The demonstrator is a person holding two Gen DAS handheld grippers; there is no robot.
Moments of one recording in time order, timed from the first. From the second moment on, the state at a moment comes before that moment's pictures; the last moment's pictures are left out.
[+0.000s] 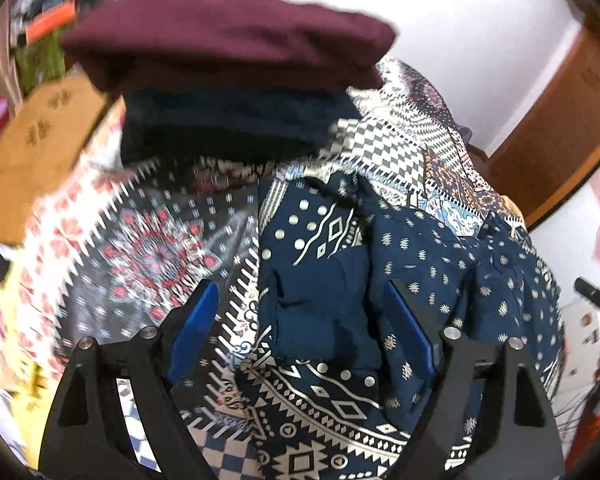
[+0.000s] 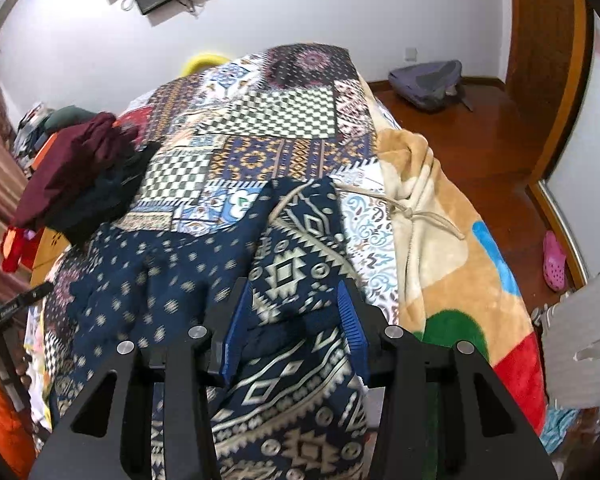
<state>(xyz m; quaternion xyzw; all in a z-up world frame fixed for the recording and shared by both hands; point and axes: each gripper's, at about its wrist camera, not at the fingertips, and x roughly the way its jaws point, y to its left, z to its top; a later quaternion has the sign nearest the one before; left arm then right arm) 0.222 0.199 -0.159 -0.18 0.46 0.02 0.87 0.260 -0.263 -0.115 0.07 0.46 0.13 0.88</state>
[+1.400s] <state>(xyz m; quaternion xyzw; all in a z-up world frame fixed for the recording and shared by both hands) 0.254 0.176 -0.122 -0.27 0.42 -0.09 0.86 0.269 -0.244 -0.070 0.13 0.41 0.22 0.88</state>
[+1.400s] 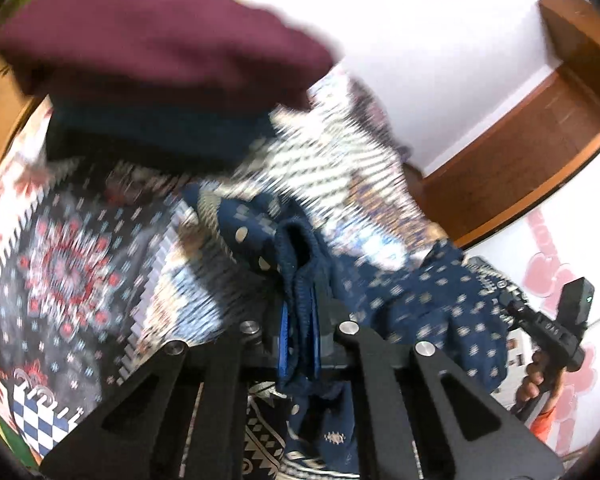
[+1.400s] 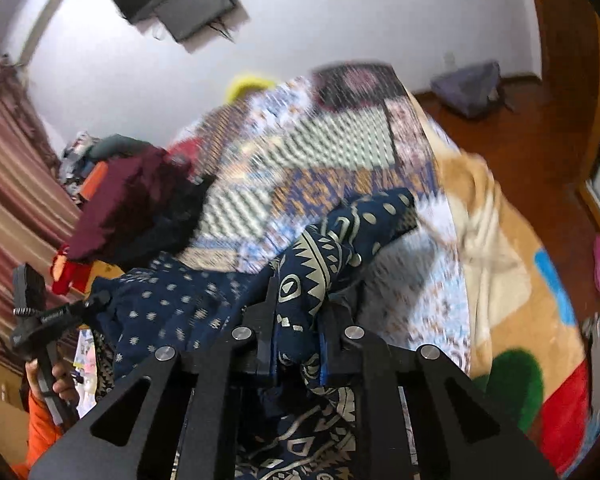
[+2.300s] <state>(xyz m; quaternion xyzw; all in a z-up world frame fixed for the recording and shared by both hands) 0.412 0.100 -0.081 -0.09 0.38 -0.06 0.92 0.388 -0.251 -0.070 0.10 0.40 0.14 0.90</state>
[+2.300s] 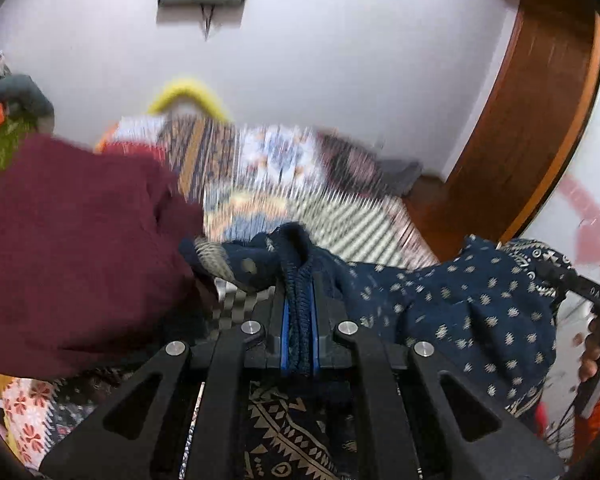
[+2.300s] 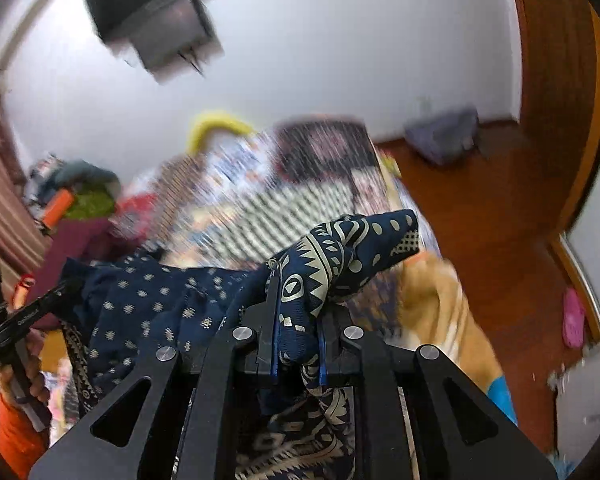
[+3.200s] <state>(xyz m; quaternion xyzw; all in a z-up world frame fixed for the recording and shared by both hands) 0.382 0.127 -0.186 -0.07 0.50 0.01 0.86 0.339 -0.274 -0.102 -0.02 0.44 0.09 0.89</state>
